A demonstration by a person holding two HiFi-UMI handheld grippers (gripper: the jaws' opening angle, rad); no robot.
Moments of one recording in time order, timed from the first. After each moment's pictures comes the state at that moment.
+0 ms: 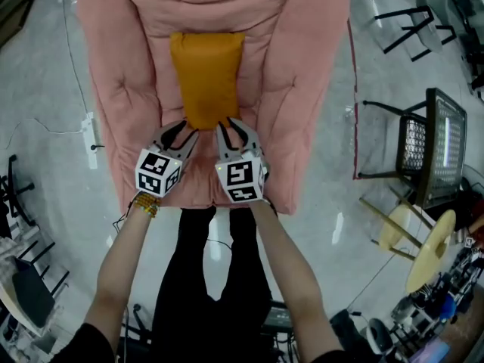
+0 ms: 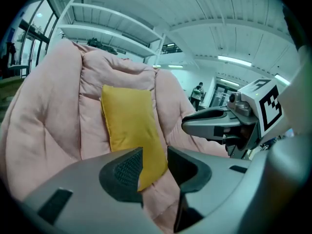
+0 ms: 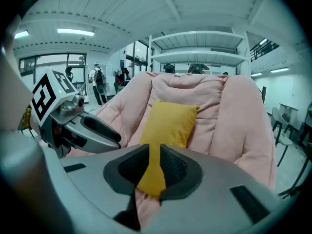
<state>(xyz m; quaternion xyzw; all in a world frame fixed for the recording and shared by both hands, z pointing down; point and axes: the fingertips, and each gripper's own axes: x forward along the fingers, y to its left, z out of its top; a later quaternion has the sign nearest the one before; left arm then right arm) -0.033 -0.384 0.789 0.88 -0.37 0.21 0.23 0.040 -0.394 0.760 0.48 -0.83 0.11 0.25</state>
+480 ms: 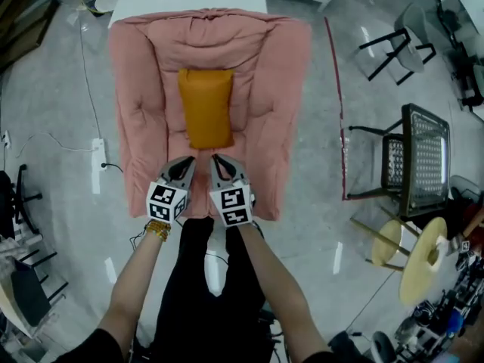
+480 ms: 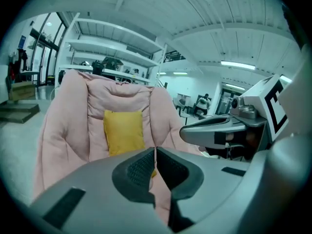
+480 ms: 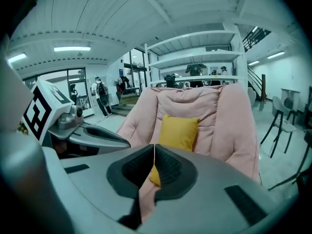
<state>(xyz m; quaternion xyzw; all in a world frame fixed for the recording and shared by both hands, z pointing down) -0.022 -0.314 0.686 0.86 -0.42 0.18 0.22 0.032 -0.319 0.667 0.47 -0.84 0.16 0.21</state>
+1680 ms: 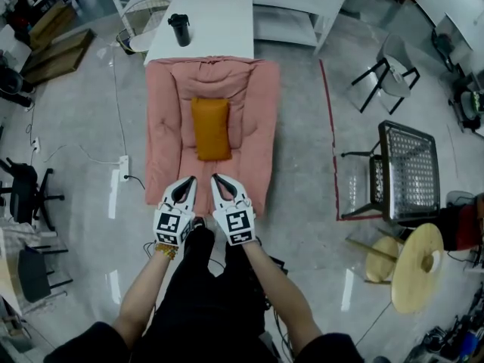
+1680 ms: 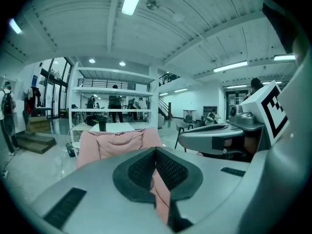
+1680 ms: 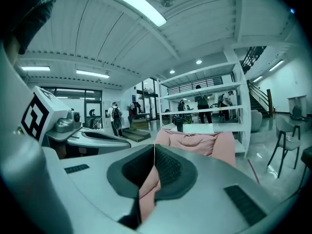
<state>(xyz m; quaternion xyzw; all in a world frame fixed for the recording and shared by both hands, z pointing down) 0.034 -0.161 0.429 0.85 -0.50 0.11 0.08 0.088 -0.169 0.427 0.43 -0.90 0.07 0.07</state>
